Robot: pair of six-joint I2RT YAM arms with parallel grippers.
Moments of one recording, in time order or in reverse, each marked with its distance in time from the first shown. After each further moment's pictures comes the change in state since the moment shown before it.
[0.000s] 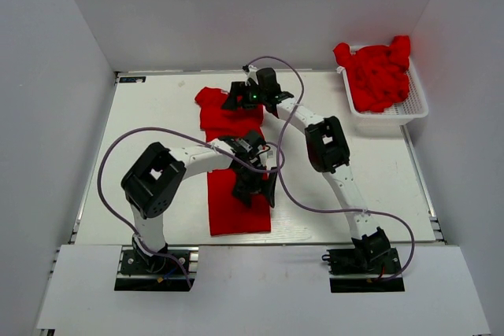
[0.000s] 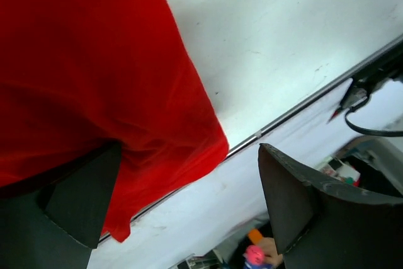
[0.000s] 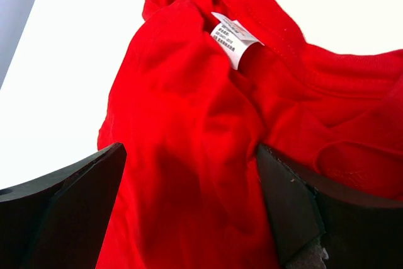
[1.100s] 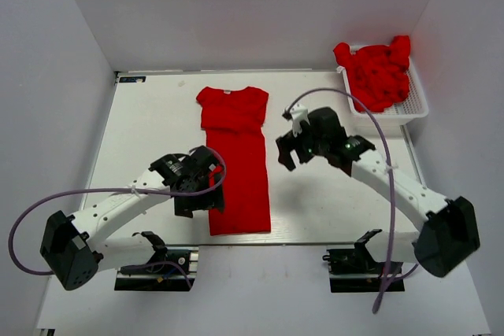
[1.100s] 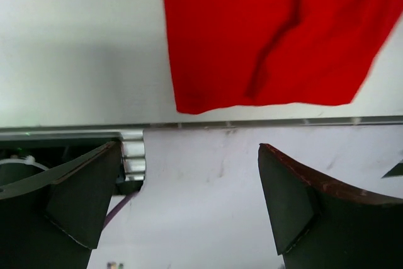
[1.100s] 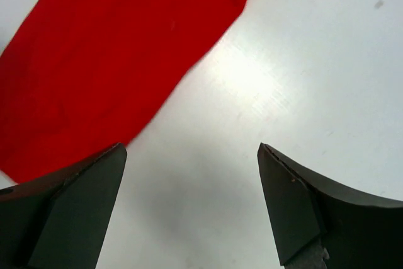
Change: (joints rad) left arm 0.009 -0.697 -0.228 -0.473 -0.531 -0.307; right arm 0.069 -1.341 -1.212 -0.339 0.373 -0.496
